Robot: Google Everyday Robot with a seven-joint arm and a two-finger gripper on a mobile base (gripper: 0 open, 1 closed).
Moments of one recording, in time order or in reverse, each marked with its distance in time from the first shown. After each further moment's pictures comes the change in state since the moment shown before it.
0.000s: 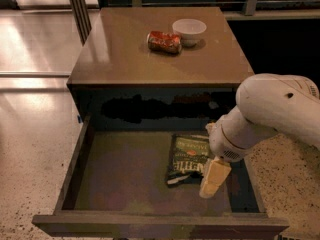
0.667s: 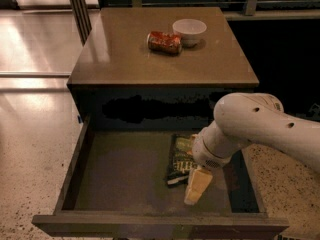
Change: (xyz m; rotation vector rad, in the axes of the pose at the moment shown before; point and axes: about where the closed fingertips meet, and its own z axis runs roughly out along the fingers) arm -0.016 0.010 0.058 -0.059 -0.035 -0.037
